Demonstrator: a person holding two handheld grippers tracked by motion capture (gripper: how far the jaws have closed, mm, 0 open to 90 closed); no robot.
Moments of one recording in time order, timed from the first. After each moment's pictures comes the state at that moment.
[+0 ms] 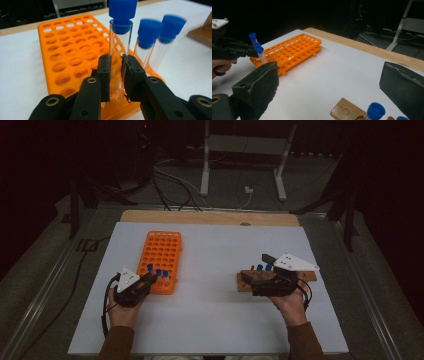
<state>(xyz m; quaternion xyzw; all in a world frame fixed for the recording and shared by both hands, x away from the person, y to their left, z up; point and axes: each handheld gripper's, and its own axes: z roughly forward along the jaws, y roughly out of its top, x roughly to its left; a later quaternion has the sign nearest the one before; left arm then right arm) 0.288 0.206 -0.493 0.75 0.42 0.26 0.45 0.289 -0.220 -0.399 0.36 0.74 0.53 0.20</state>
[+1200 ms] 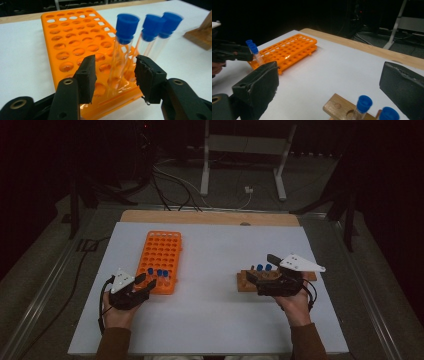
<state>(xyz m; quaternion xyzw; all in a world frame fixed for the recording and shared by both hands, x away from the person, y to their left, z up) 0.276 0.219 -0.484 0.73 0.45 0.23 0.47 0.289 -0.234 -0.402 0.37 0.73 0.53 0.20</state>
